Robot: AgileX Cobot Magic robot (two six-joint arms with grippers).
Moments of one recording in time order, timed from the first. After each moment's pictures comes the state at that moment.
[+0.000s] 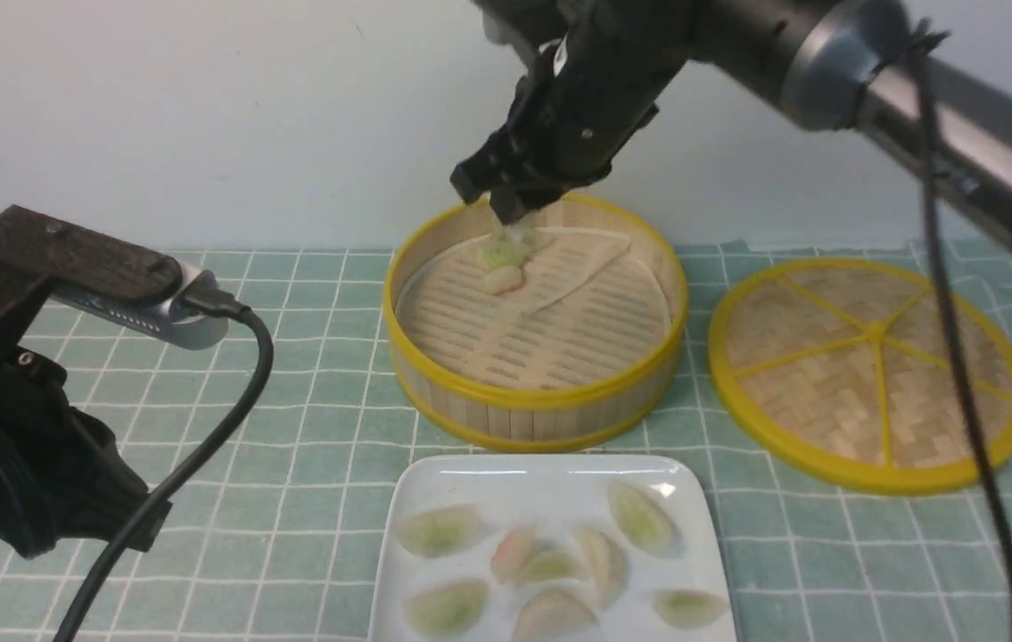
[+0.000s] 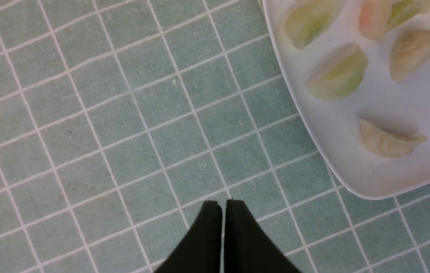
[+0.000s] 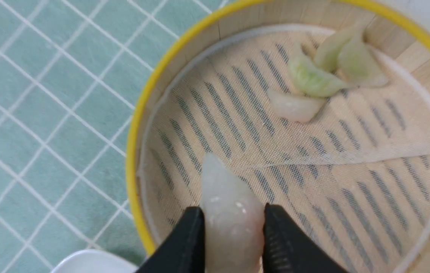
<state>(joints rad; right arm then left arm) 0.58 2.10 -2.19 0.11 1.24 -0.05 -0.27 1.07 -0.97 -0.09 1.12 0.13</state>
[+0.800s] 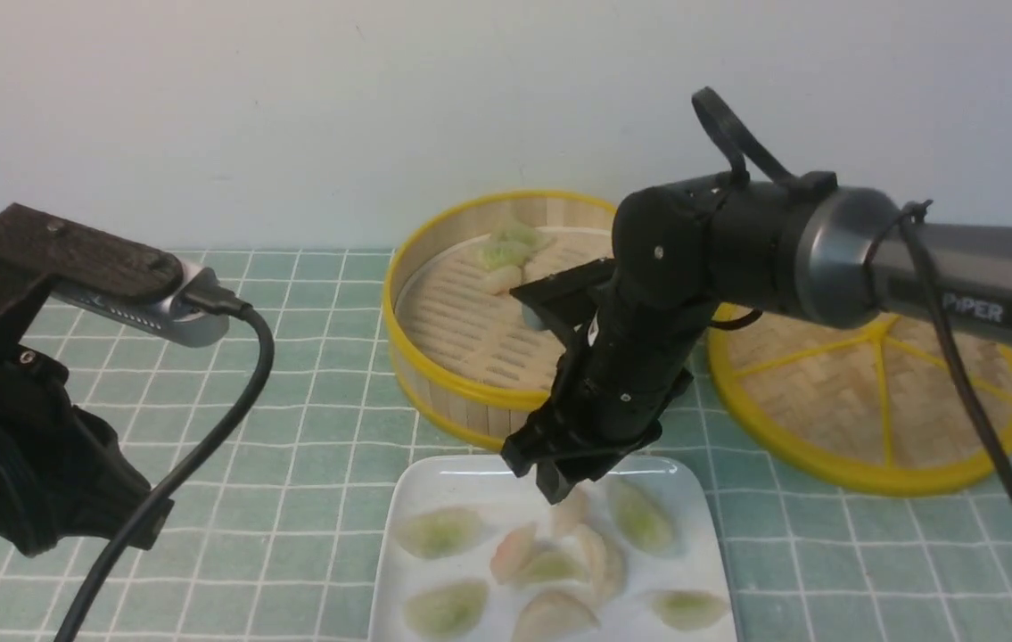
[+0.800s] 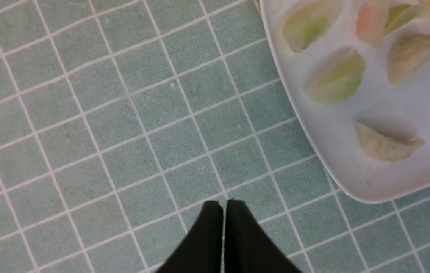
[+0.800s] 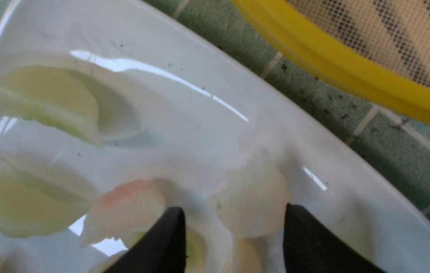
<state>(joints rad) 0.62 2.04 -1.54 0.24 1.04 -0.09 -0.27 1.07 -0.97 -0.09 1.12 0.13</state>
